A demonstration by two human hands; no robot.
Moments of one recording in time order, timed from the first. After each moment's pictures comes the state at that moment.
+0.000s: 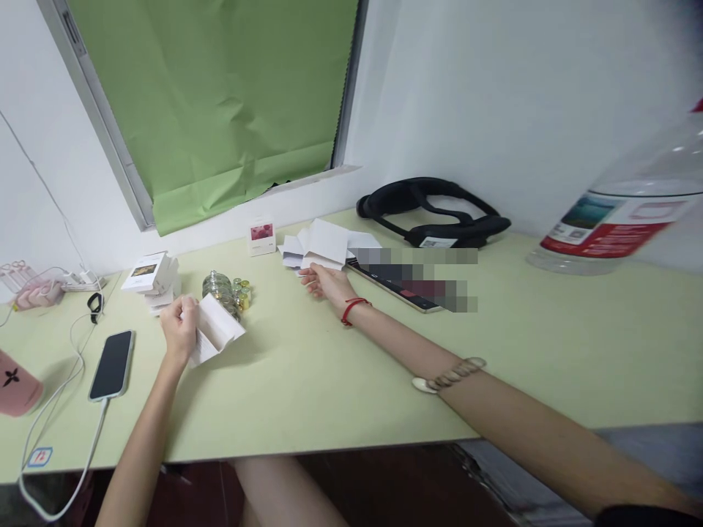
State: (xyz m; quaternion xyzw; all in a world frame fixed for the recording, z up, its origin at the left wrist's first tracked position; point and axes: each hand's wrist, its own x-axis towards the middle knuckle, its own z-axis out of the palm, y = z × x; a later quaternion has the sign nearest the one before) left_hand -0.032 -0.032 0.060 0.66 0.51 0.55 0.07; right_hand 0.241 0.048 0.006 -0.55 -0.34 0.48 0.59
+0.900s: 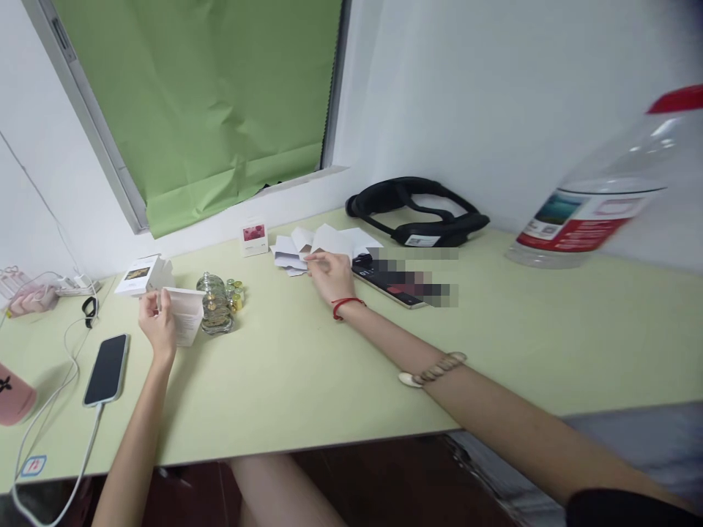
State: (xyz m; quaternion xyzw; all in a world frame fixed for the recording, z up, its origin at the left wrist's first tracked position) left_hand -0.041 -0.020 0.065 0.53 0.54 0.66 0.04; right_hand 0.254 0.054 -0.006 -0.62 -0.44 0.20 0.63
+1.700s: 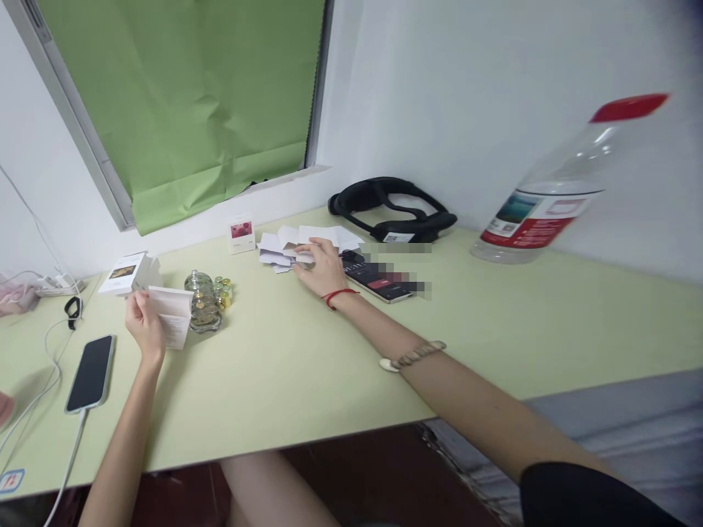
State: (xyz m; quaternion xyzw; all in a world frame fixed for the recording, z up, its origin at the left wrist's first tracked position) left_hand -0.041 -0.018 0.061 0.53 0.54 0.66 0.00; right_hand 0.286 0.074 -0.022 -0.62 -0.60 -0.01 0.51
